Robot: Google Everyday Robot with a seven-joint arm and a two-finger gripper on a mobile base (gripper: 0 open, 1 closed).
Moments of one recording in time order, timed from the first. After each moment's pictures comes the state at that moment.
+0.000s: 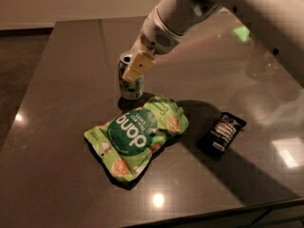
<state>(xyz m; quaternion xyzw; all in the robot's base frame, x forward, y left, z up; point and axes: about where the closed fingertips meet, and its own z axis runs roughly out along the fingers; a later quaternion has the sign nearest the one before) 0.577 0.044 0.932 -0.65 0.68 0.18 0.27</state>
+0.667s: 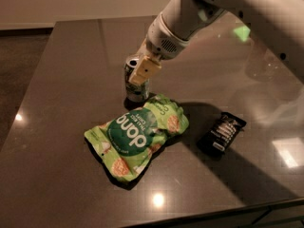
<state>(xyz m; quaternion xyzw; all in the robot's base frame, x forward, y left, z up) 0.567 0.028 0.921 -0.66 0.69 0.18 0.26</state>
